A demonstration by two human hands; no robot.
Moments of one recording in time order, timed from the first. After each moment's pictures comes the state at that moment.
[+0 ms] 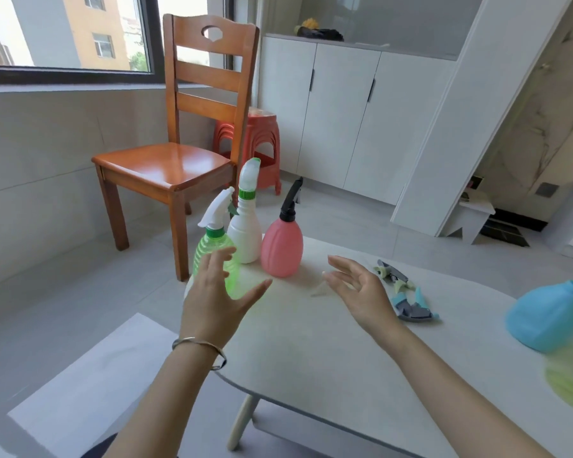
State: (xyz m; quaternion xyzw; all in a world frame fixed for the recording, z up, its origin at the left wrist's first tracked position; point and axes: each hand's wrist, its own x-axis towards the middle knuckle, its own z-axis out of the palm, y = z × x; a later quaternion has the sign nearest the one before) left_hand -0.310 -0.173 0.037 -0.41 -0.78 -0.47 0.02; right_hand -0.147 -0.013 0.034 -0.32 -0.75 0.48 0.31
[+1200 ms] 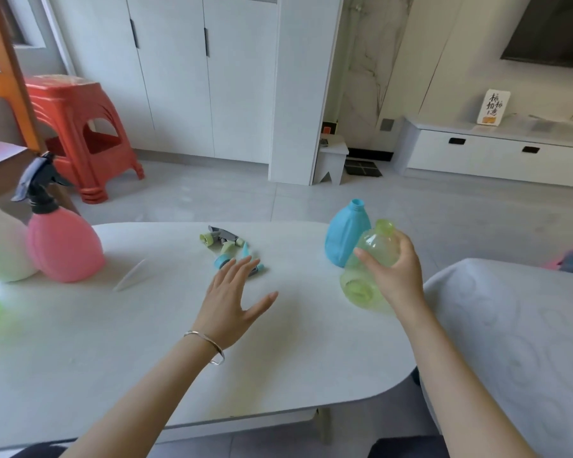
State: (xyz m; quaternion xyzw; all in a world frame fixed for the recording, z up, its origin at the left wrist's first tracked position) left_hand -0.091 0.008 -0.032 -0.66 -0.67 -0.33 -0.10; right_hand 0.157 0.091 0.021 -0.57 -0.59 0.27 0.51
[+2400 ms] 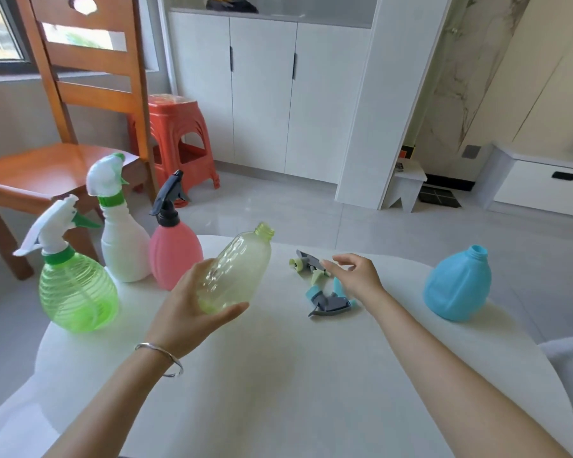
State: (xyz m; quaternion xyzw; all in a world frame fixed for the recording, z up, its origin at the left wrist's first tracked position) left_hand -0.257 -0.053 0.004 -0.50 -0.72 -0.46 -0.14; right_hand -0.048 0.159 -0.011 -0.53 -0.67 0.43 0.29
